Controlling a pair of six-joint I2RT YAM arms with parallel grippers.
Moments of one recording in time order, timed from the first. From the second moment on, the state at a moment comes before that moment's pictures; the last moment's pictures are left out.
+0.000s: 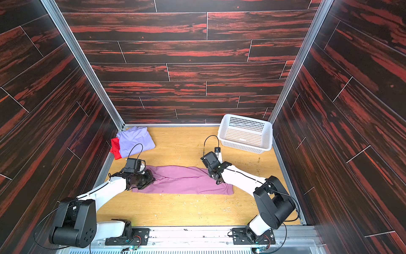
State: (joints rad) left arm -0.09 1.34 0.62 -0.36 0.31 -0.70; right arm 0.72 1.57 0.97 -0.46 0.55 0.58
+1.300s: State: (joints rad) left arm -0.23 1.67 0.87 -0.14 0.30 -0.66; right arm 0.72 1.62 0.99 -0.45 0.55 0.56
